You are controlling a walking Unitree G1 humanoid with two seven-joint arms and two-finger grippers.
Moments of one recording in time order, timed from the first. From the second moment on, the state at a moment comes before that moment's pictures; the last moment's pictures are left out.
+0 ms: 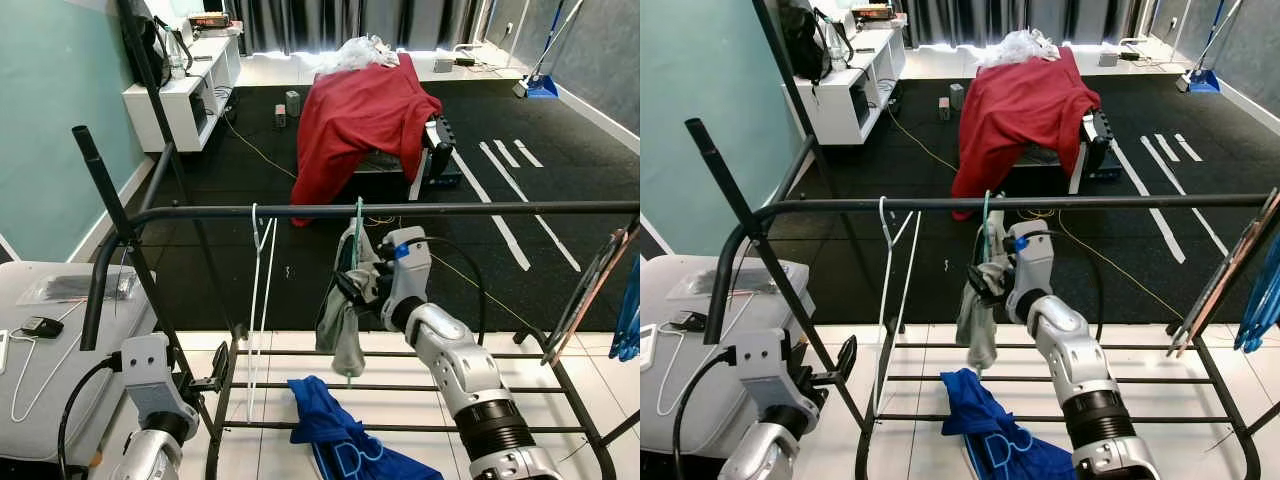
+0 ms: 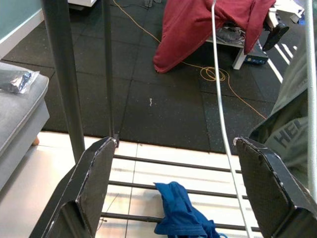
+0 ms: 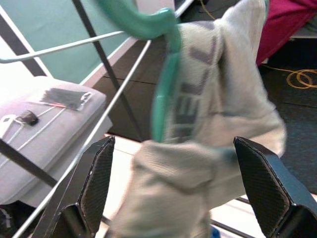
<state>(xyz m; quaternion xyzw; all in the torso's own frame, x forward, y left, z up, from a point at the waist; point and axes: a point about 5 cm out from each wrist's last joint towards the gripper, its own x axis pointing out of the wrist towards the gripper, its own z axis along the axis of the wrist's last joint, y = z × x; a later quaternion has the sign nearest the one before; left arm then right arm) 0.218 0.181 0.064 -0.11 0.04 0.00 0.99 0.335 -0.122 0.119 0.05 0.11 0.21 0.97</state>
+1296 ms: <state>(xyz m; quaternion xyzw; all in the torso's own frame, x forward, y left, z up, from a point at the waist) 0.218 0.180 0.064 -0.11 0.04 0.00 0.99 0.332 -0.139 0.120 -0.06 0.12 0.16 0.98</state>
